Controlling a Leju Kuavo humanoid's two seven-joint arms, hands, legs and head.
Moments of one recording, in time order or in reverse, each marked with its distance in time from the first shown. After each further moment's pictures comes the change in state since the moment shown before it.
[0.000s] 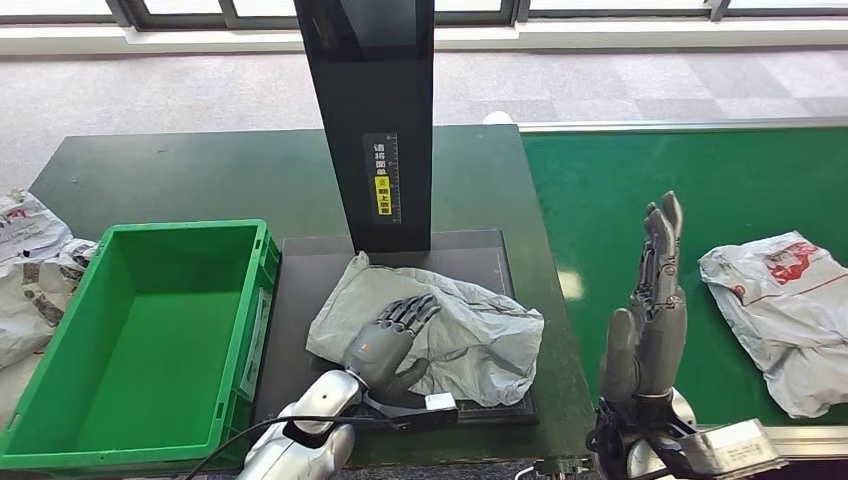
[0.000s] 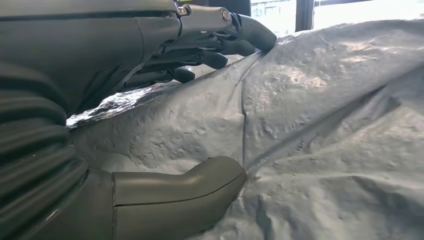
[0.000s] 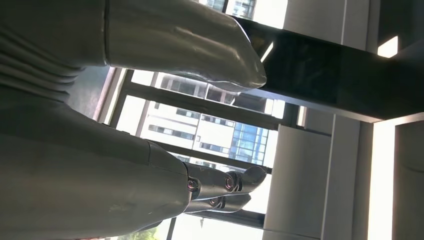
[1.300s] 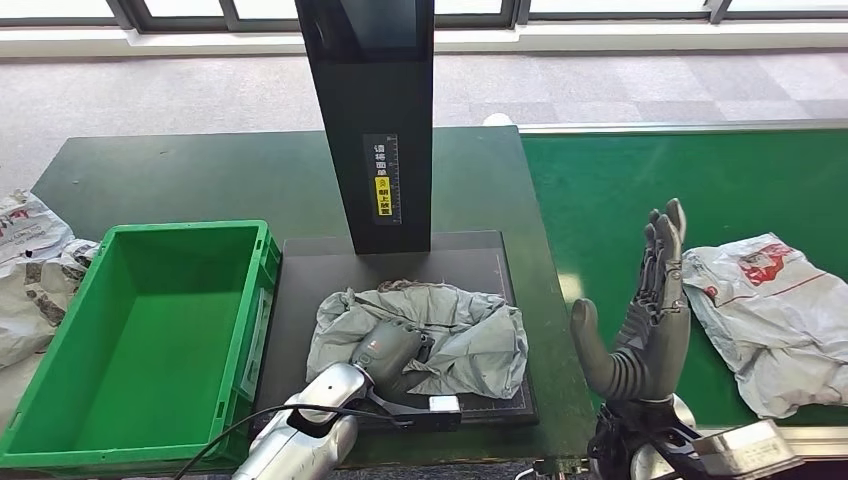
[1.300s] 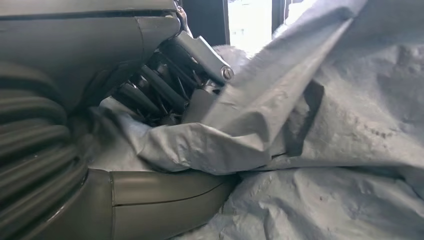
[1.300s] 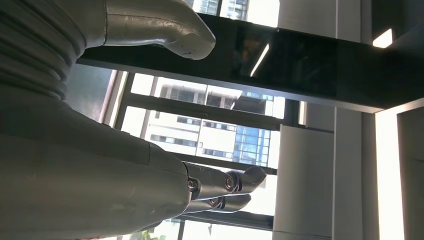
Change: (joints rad) left arm -0.049 -0.005 -0.008 0.082 0.022 -0.034 -0.085; right arm 0.023 0.002 -0.006 0.000 -0.069 0.041 0.000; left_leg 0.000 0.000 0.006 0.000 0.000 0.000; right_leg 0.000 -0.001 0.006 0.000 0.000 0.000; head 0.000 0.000
